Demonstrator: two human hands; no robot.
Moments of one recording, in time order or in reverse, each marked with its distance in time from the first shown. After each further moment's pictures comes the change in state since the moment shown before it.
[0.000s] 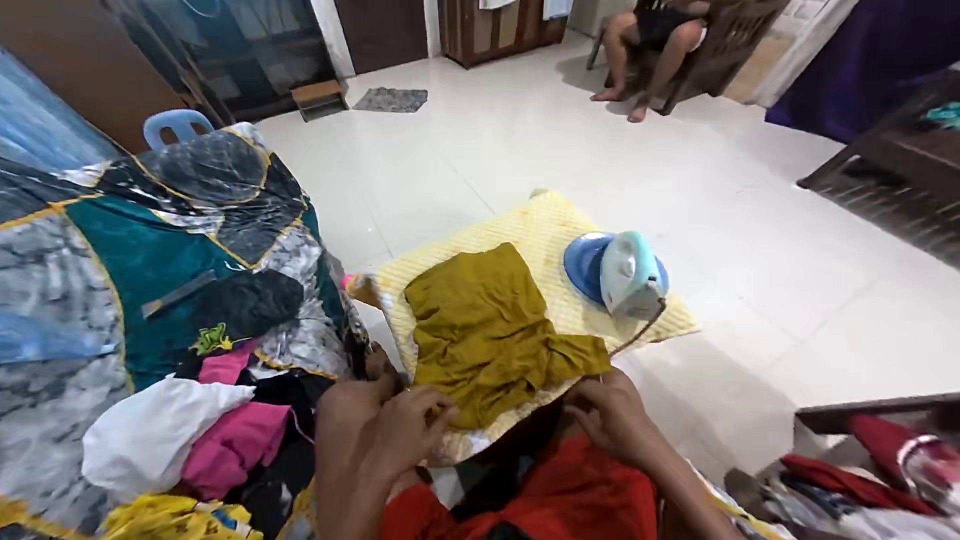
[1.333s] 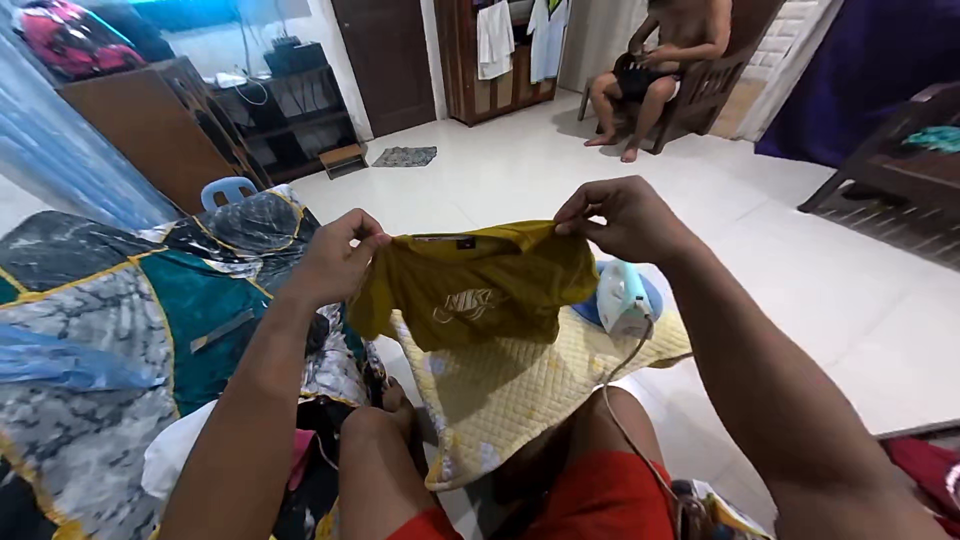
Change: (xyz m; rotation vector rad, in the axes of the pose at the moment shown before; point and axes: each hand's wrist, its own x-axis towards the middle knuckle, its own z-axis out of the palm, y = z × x) left_hand 0.152 0.071 -0.273 -0.007 0.224 0.130; right_hand 0.181 -0.096 -0.249 0.287 0.269 -0.574
